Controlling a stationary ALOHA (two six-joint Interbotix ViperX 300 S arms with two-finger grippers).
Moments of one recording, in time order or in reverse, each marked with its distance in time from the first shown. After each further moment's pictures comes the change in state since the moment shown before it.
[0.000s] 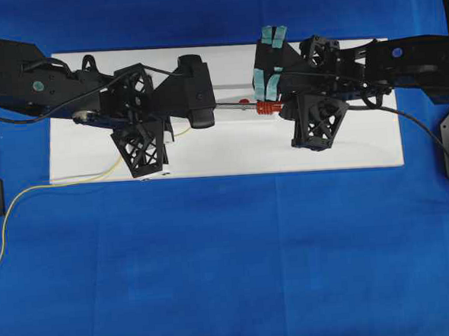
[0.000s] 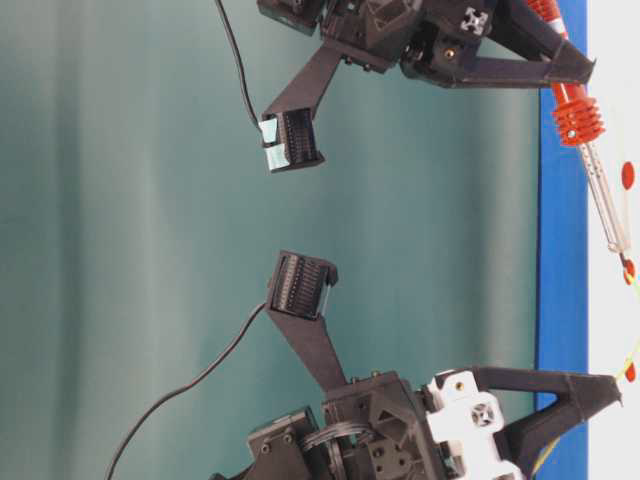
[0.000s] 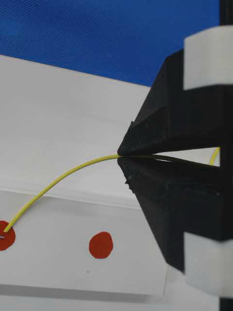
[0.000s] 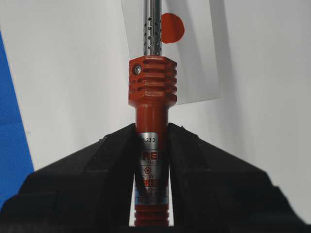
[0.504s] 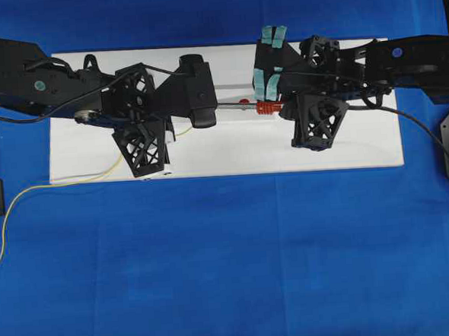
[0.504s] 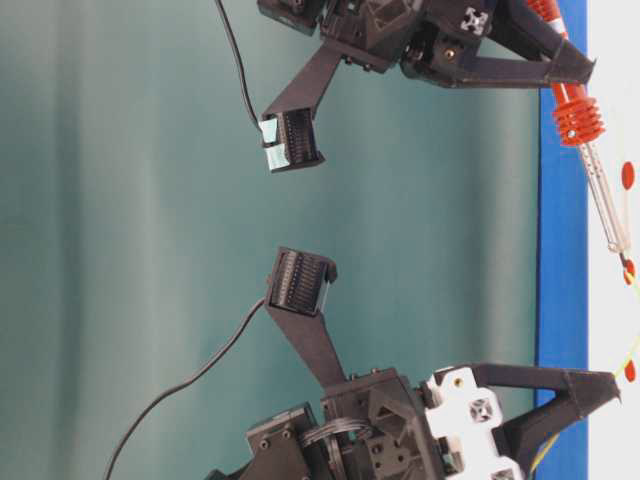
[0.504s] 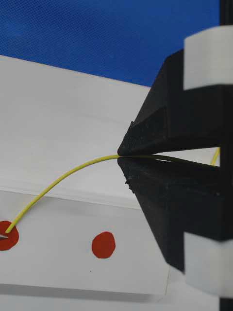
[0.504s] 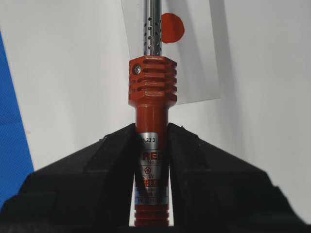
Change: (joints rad) left arm 0.000 0.005 -0.009 0.000 0.006 0.000; right arm 0.000 0.002 0.002 0.000 0.000 0.000
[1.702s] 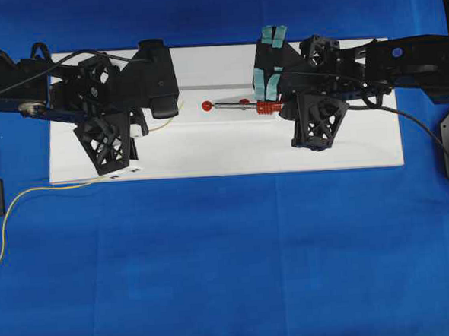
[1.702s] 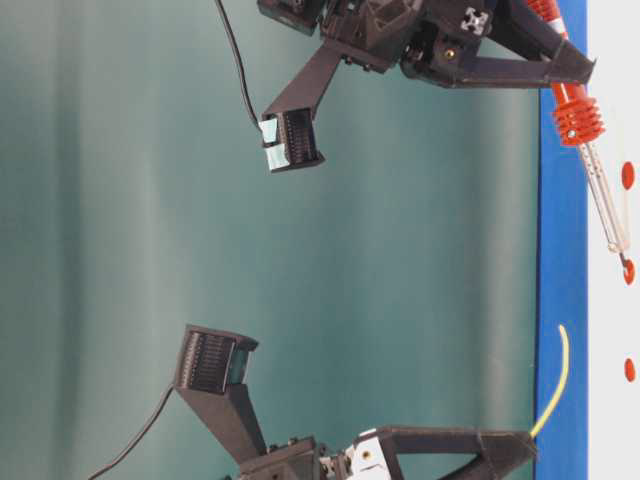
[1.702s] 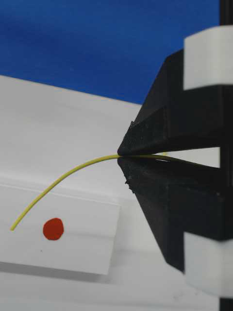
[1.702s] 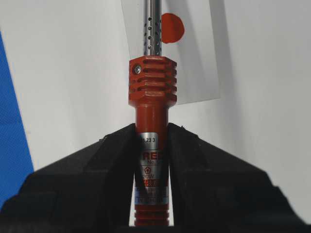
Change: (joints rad) left arm 0.000 -0.199 0.081 0.000 0.061 -0.025; right arm 0.000 -0.002 -0.002 0.000 0.000 0.000
